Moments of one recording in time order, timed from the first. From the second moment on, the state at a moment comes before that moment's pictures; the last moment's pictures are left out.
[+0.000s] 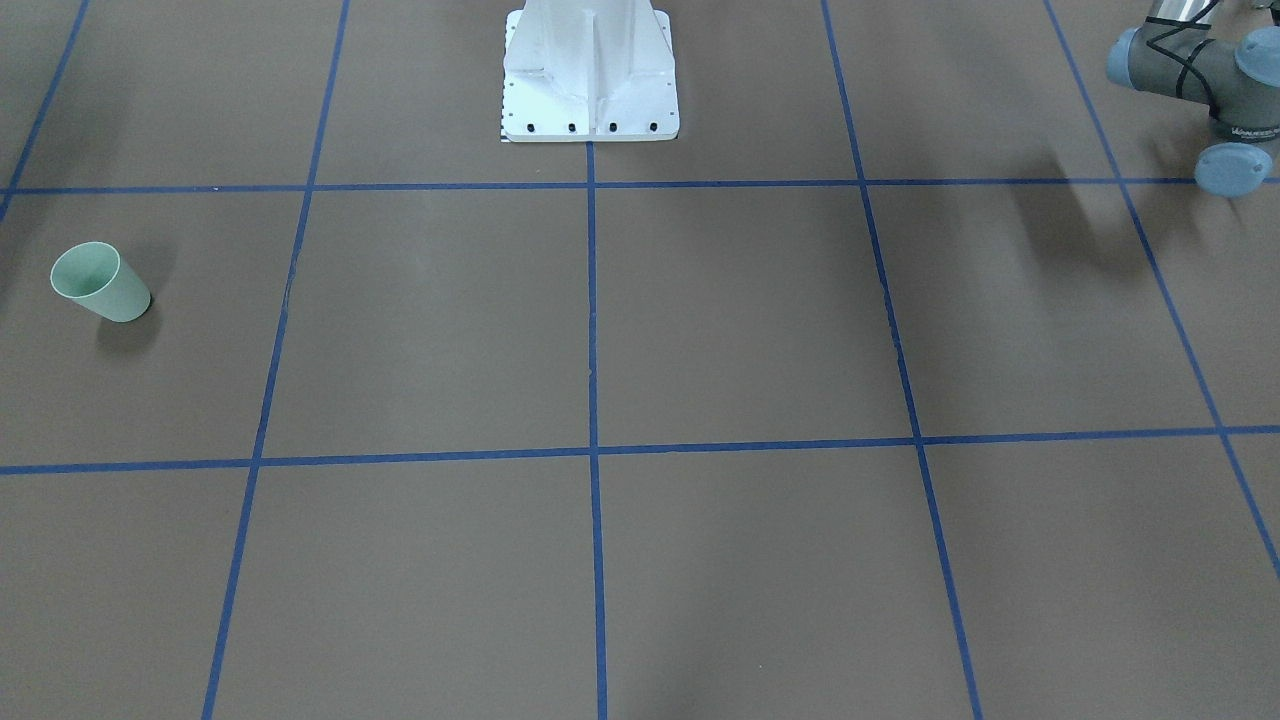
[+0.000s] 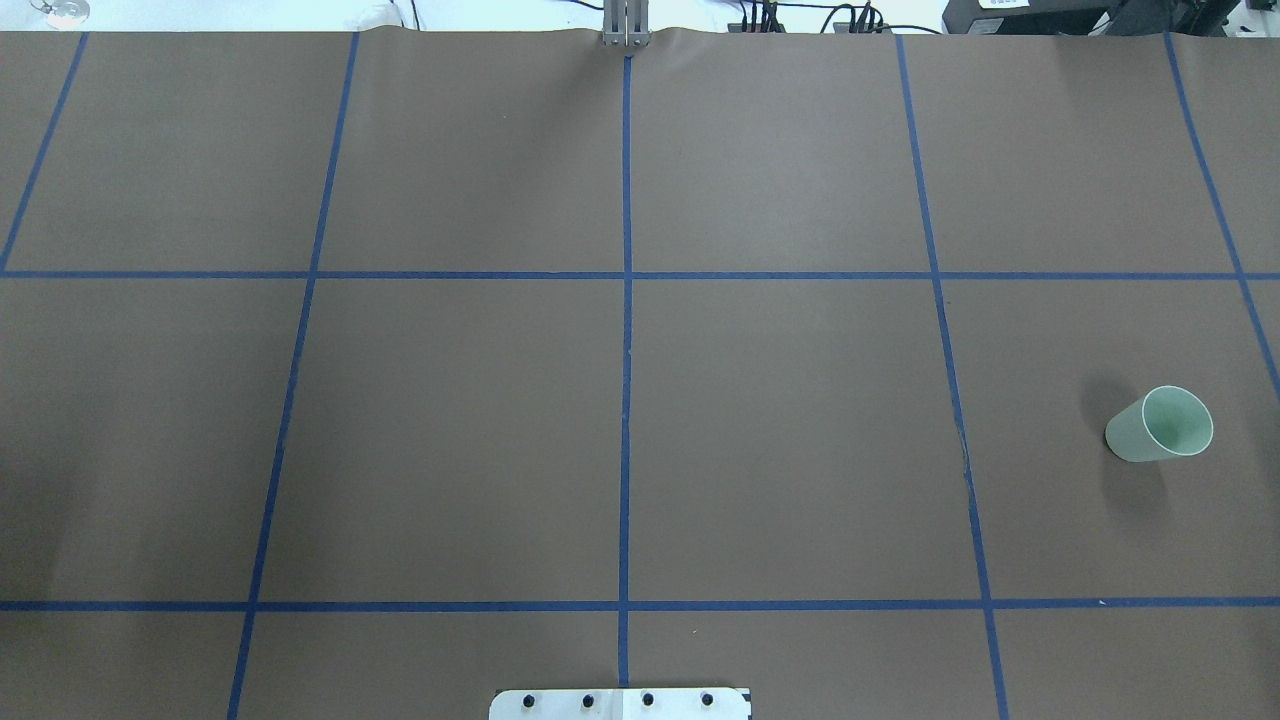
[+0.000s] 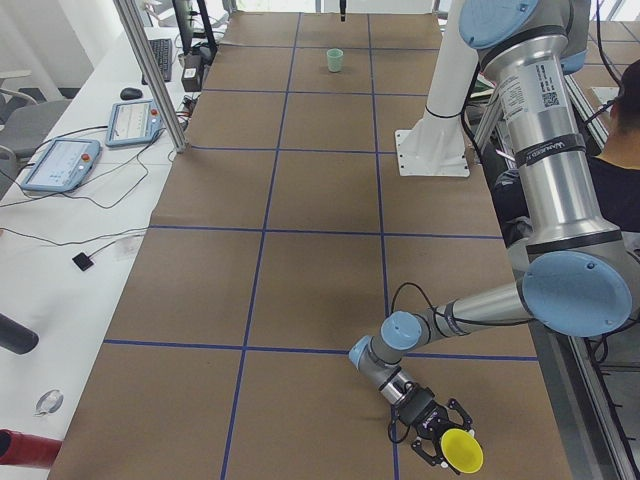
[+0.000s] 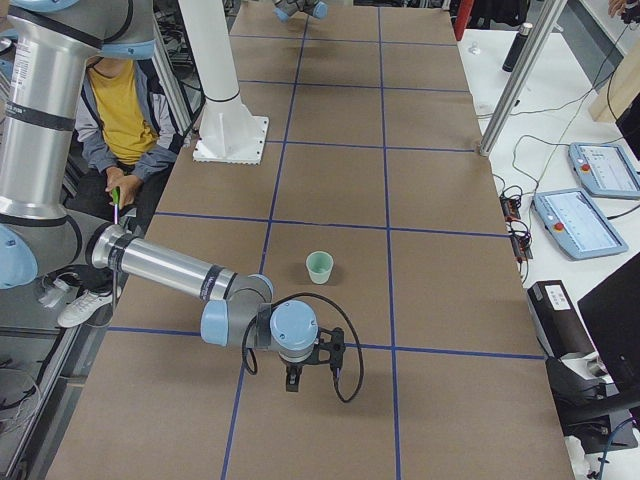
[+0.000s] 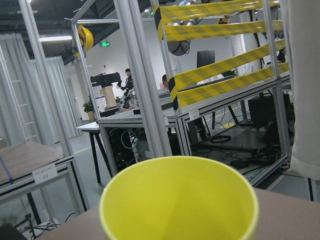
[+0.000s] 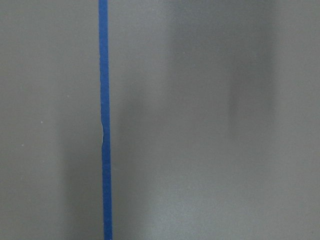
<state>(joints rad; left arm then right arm) -0.72 -1.23 -1.38 -1.16 -1.77 -2.35 1.57 -1.85 1.54 -1.32 2.43 -0.02</state>
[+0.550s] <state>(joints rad) -0.74 -1.14 -1.38 -1.46 -1.45 -2.26 1.57 -1.84 1.56 -1.32 2.42 -0.01</state>
